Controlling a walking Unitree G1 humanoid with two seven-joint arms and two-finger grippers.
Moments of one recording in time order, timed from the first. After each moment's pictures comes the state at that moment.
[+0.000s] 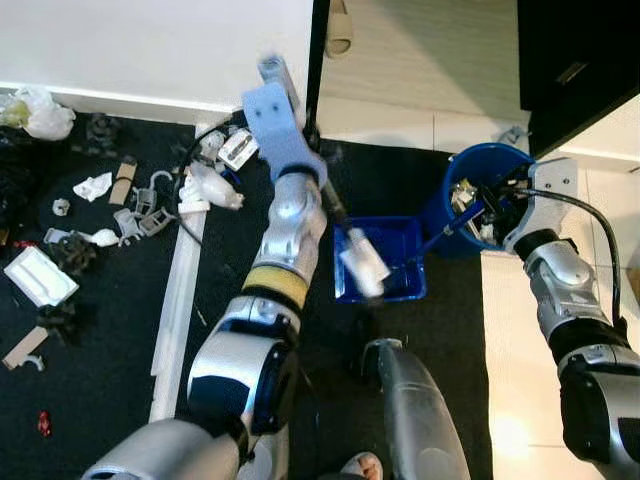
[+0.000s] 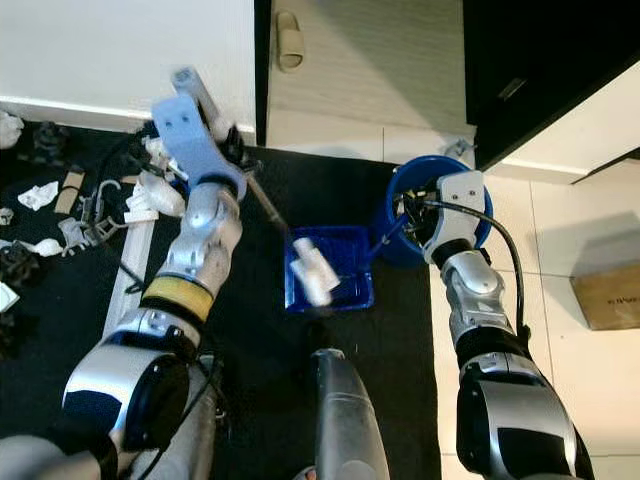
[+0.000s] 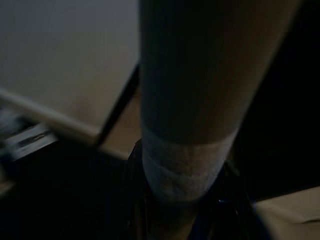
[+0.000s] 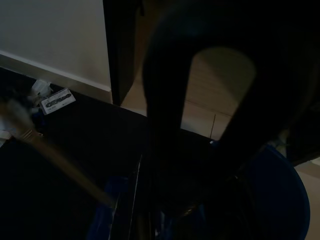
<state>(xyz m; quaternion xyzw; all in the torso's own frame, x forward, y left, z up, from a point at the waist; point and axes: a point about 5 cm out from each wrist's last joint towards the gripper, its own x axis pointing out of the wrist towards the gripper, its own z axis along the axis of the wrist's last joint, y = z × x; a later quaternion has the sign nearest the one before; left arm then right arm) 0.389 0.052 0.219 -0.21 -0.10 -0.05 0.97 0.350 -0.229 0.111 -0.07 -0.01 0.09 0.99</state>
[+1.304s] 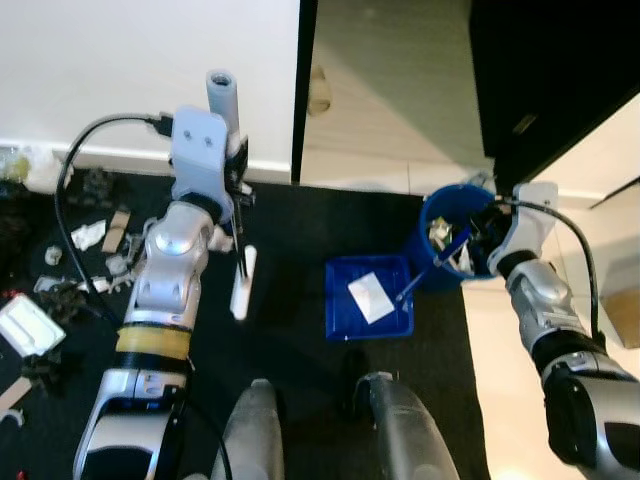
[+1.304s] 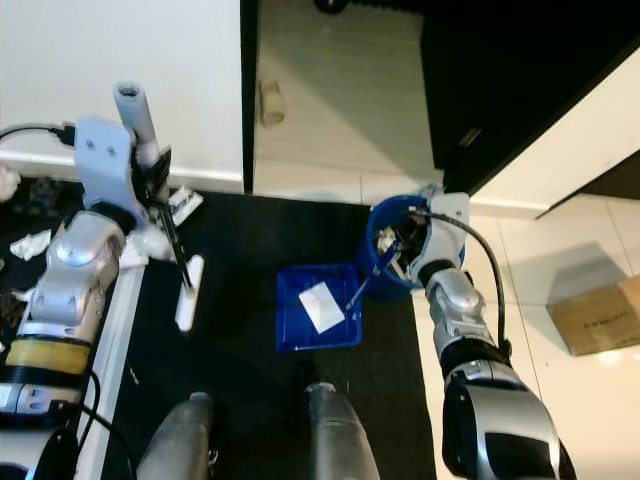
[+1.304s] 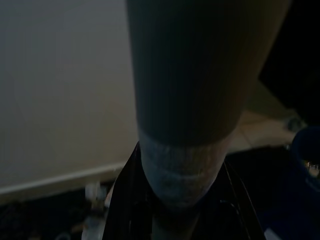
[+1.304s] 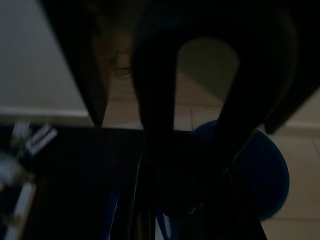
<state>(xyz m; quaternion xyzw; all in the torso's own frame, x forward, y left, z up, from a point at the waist) 0.328 0.195 0.150 0.12 -0.01 -0.07 0.99 0.340 -0.231 0.079 0.05 0.06 0.01 1.00</state>
